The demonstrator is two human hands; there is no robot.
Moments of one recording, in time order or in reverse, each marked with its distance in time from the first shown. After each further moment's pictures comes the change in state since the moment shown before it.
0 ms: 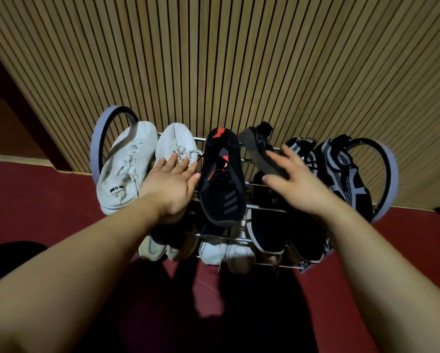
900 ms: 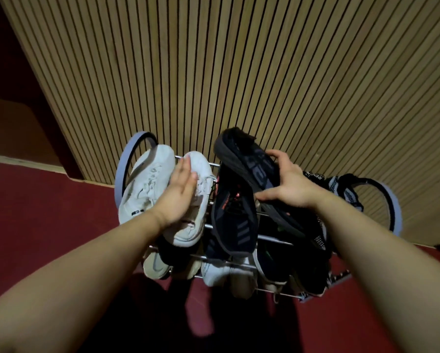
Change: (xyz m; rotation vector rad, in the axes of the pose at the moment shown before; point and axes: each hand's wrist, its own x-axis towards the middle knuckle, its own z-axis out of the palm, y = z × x) left_hand -0.003 -0.017 -0.028 -1.009 0.192 -0.115; right_hand 0.067 -0.036 -0.024 -0.101 -0.106 -0.043
